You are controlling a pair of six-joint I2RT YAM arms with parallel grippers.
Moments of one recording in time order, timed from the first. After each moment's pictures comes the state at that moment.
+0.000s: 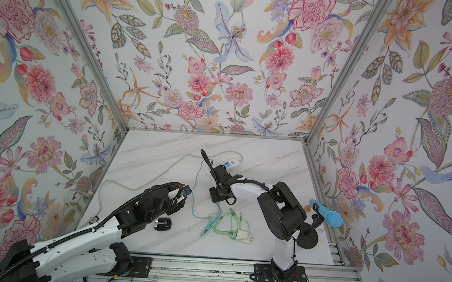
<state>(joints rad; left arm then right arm) -0.80 0.97 0.55 -0.15 -0.29 0.48 0.73 1.88 1.15 -0.42 -0.07 0.28</state>
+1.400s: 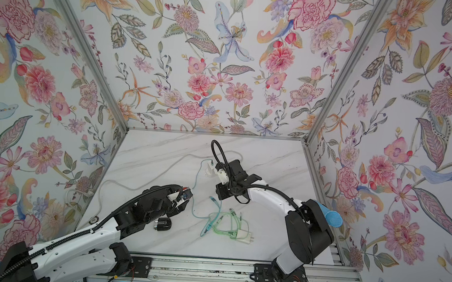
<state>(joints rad) -0.80 0.95 0.54 -0.15 -0.15 0.53 0.66 1.56 1.07 -0.46 -0.33 0.13</state>
